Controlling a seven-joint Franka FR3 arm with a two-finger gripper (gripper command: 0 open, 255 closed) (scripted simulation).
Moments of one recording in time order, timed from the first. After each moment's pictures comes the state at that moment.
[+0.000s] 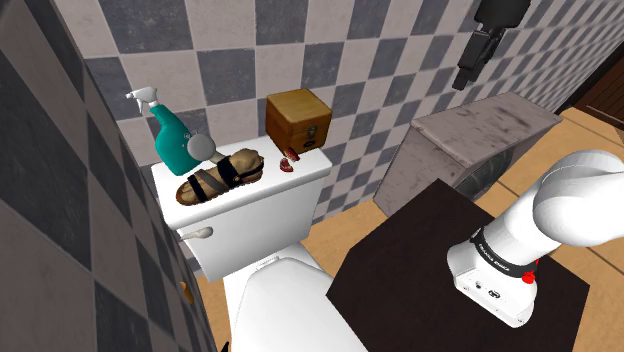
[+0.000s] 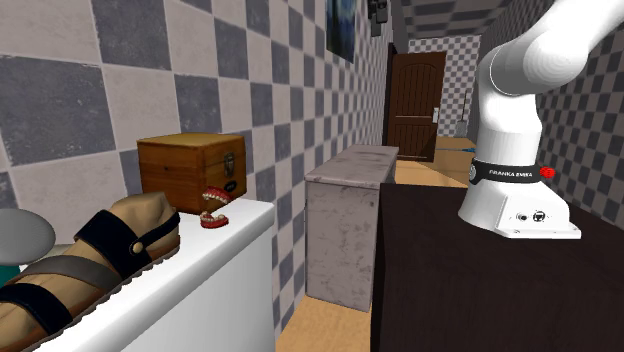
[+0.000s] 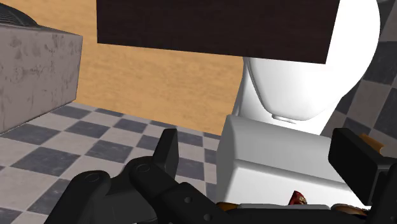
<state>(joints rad) 0.02 -0.78 -0.03 -2.38 0.02 1.50 -0.11</state>
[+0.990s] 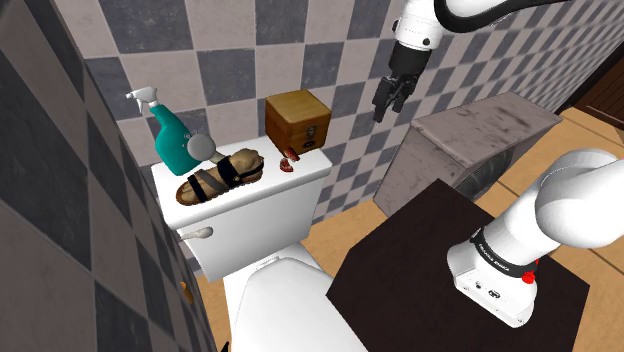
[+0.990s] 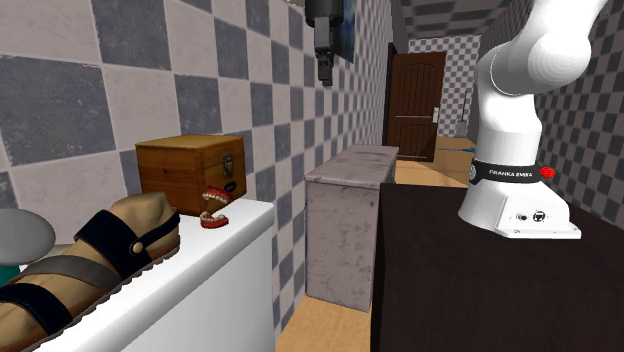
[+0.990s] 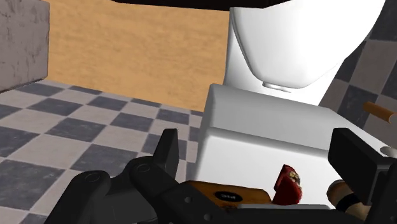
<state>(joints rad) 0.08 -0.48 0.10 -2.47 0.11 1.95 0.02</state>
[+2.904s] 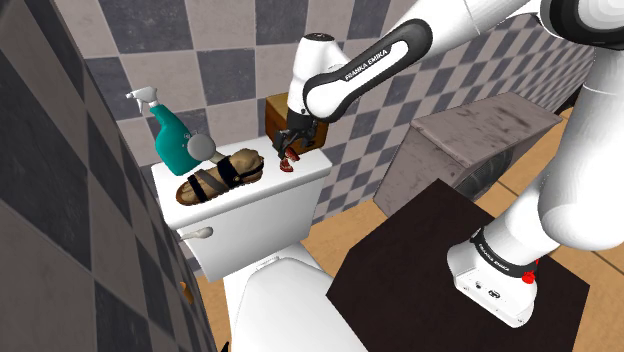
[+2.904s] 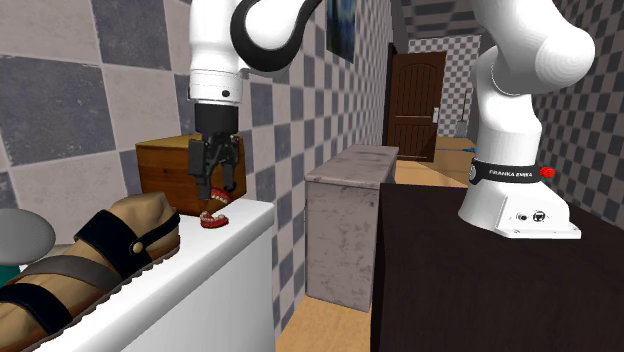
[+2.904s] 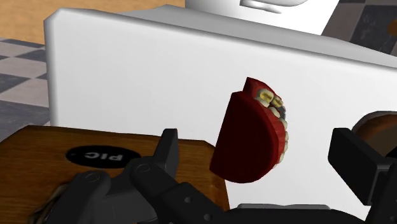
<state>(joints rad) 0.17 0.38 0.19 -2.07 -0.02 2.51 0.30</state>
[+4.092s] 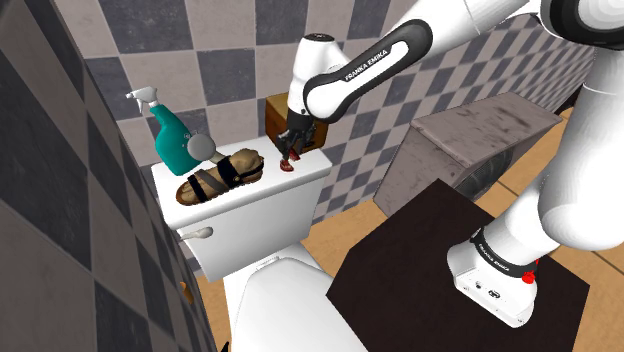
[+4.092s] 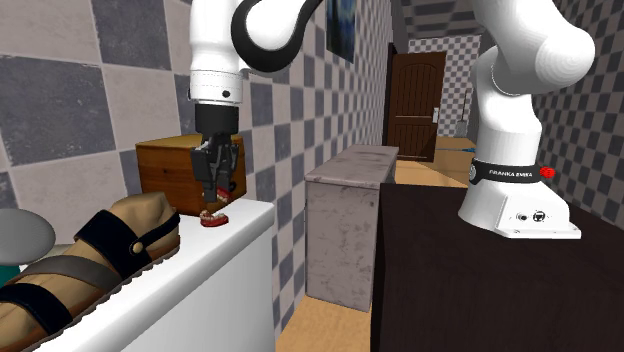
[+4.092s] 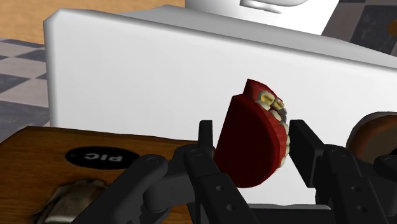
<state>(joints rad) 0.17 0.38 0.19 -2.07 -0.02 2.52 0.30</state>
